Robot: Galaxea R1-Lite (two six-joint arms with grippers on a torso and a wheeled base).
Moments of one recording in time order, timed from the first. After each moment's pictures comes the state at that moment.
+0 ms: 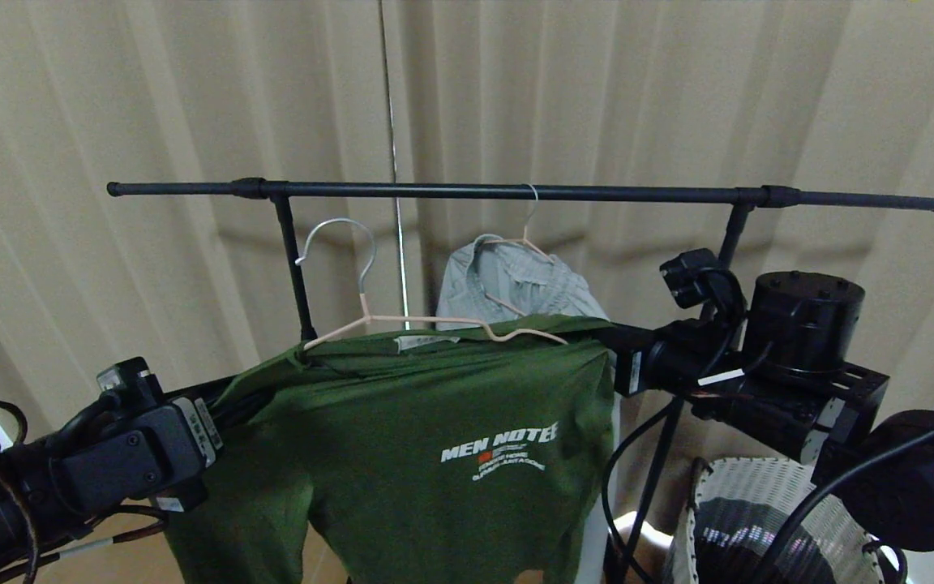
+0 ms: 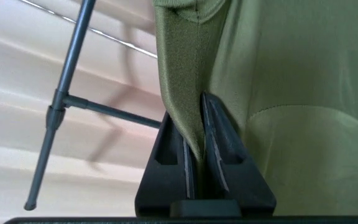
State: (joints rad) left arm -0.22 1.32 -0.34 -0.75 -0.26 1.12; right arm 0.46 1.81 -0.69 -0.91 -0.01 0.11
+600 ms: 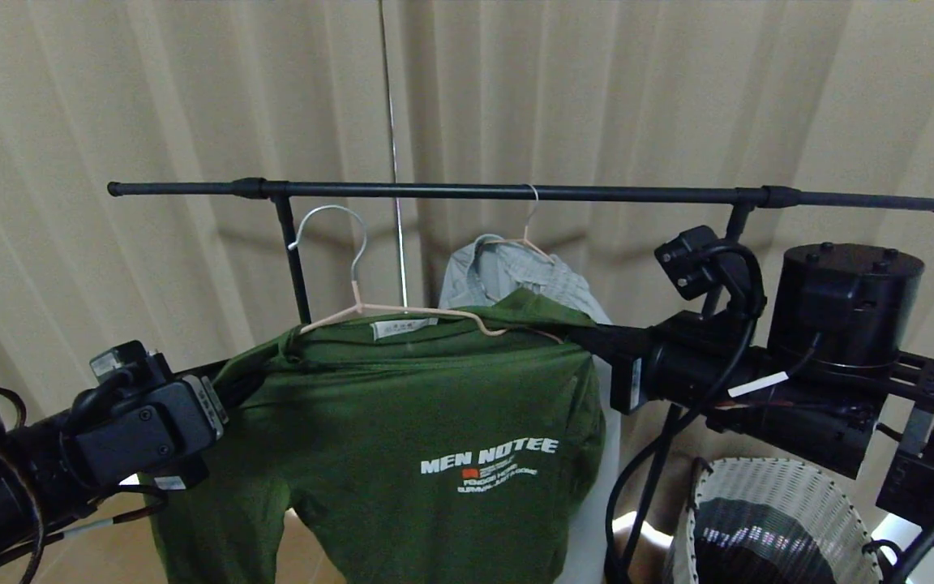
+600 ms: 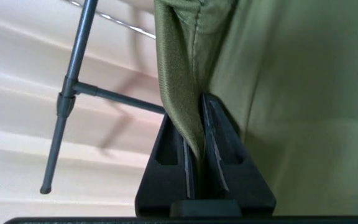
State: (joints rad) left arm -0.22 1.33 -0.38 -0.75 -0.20 1.12; right arm 0.62 1.66 -0.74 -0.69 0.02 0.12
